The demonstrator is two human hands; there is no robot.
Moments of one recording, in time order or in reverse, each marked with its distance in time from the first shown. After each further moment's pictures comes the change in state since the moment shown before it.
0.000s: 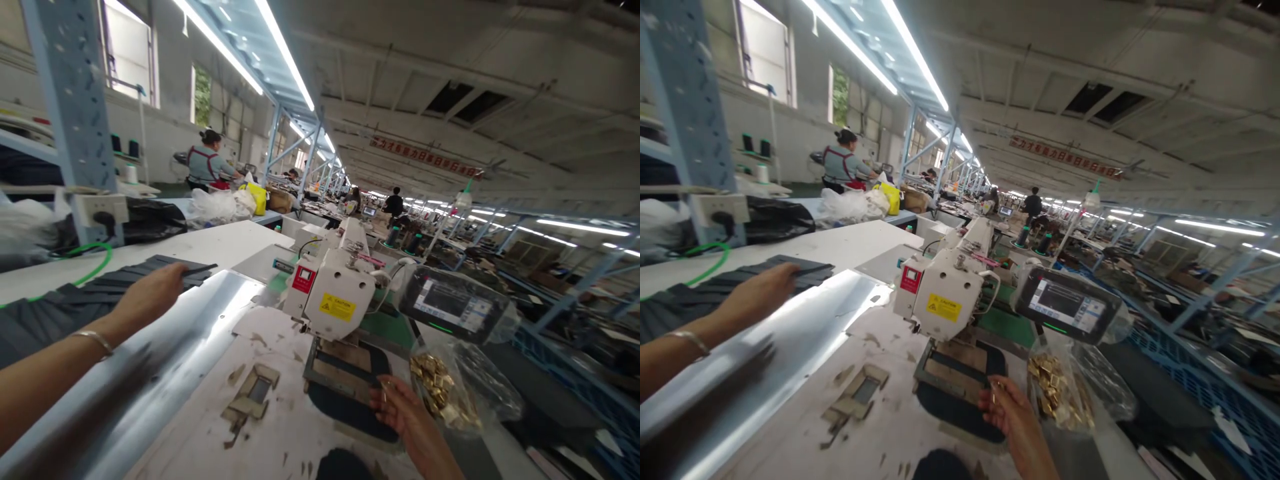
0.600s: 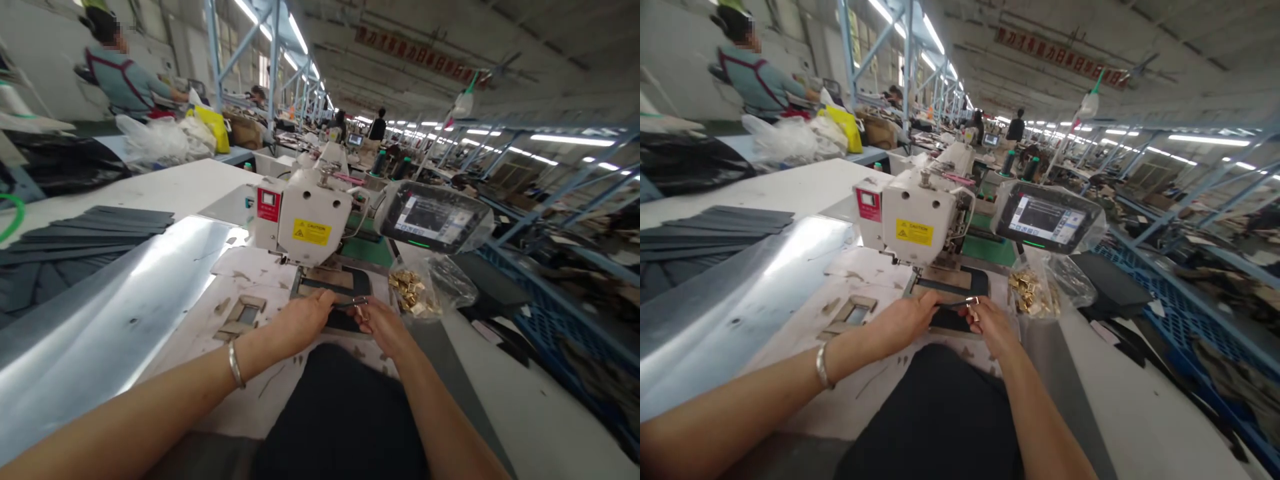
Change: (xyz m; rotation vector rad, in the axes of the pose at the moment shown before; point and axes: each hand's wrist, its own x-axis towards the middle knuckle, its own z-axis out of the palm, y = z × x) left_hand -0.069 0.301 0.064 -0.229 -0.479 0.535; right_hand -0.019 -0.015 0.022 -0.128 -0.023 0.078
